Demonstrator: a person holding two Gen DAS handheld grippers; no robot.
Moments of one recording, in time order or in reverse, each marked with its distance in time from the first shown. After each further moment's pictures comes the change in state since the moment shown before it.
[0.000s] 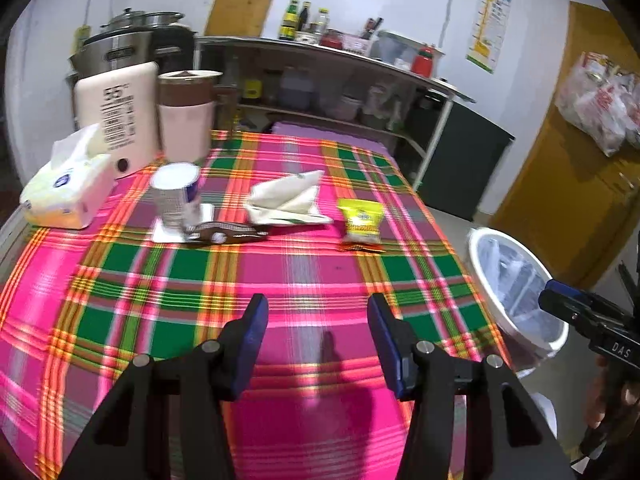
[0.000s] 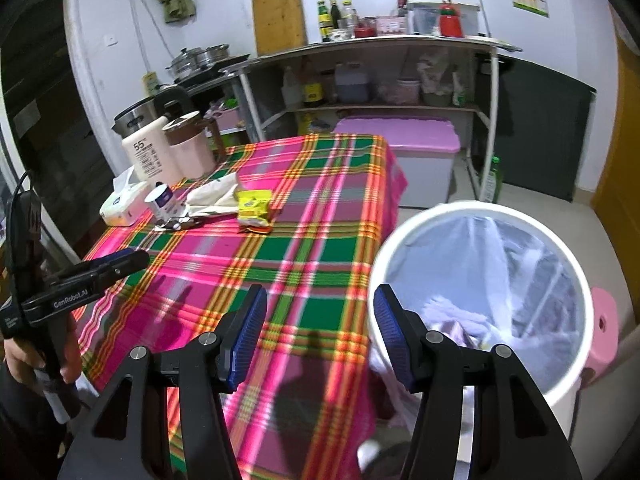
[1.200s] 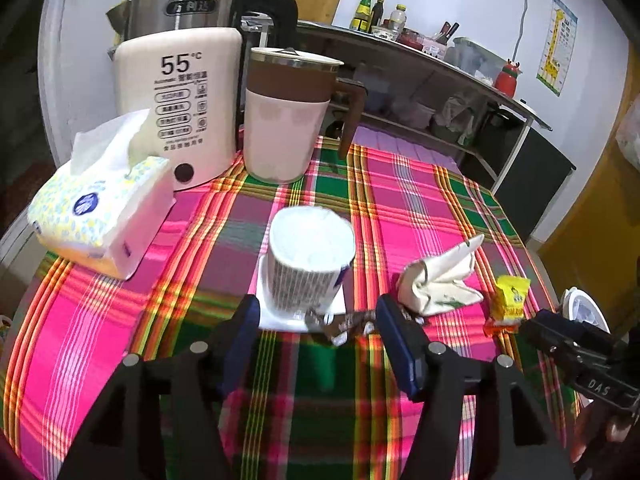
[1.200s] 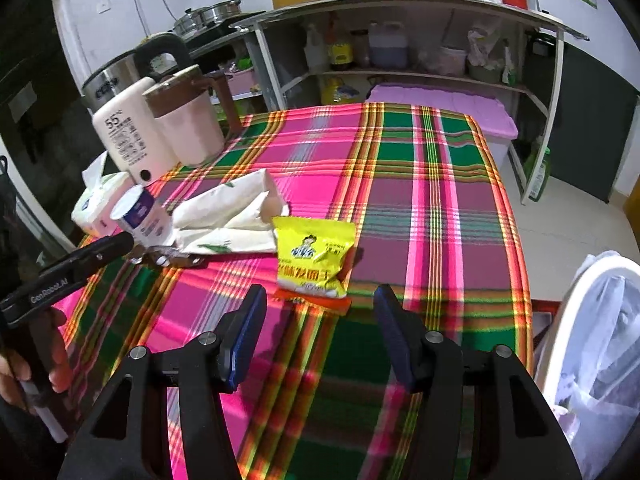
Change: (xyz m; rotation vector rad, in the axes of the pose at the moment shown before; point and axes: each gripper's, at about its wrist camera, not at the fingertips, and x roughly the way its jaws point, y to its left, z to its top) left arm 0.067 0.104 0.060 -0.099 0.026 0.132; right arm 0.155 0.062 0.061 -0.011 0.125 0.032
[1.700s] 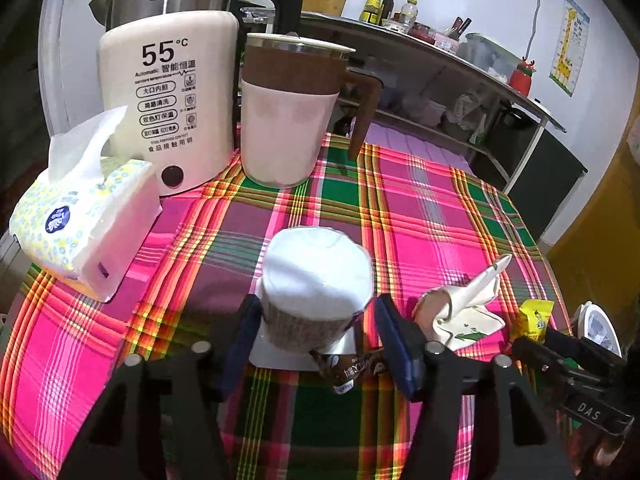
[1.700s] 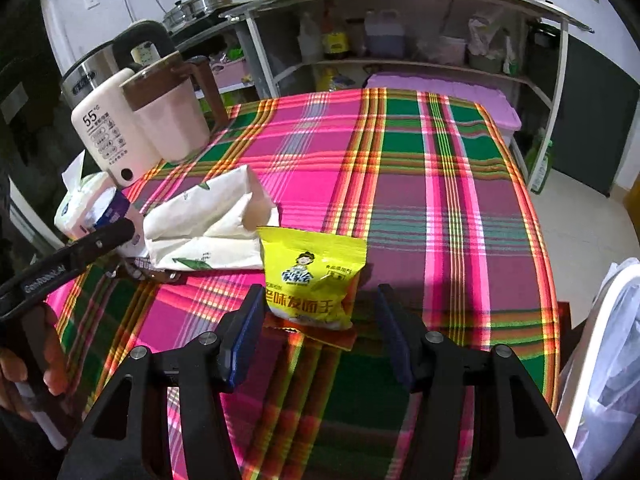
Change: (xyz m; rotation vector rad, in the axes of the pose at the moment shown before) left arm 0.026 -0.001 0.012 -0.016 0.020 0.031; right arm 0.024 0.000 0.007 0.013 0.024 -0.013
